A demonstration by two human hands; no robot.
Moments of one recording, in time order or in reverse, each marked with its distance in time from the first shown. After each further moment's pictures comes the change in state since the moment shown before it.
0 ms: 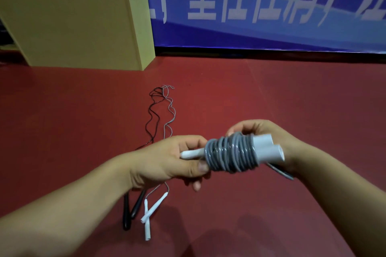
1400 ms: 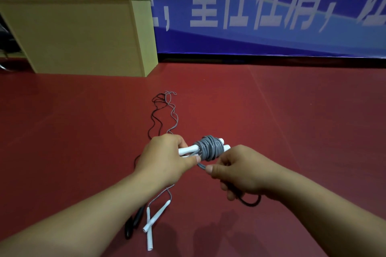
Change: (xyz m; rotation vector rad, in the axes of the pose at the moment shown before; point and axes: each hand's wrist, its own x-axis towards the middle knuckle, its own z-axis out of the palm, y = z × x) left_hand 0.017 -0.013 -0.006 0.929 0.908 -0.260; right_hand 0.003 0.002 0.046 -0.490 -0.082 0.195
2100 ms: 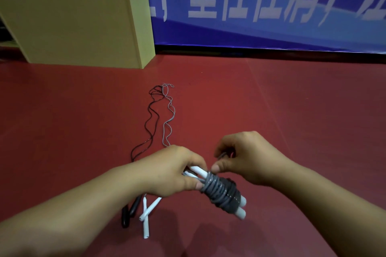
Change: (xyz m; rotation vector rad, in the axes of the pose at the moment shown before) left_hand -0.013 -0.001 -0.003 -0.003 -0.614 0.418; right_hand 0.000 0.017 -0.016 -0.411 0.242 -0.292
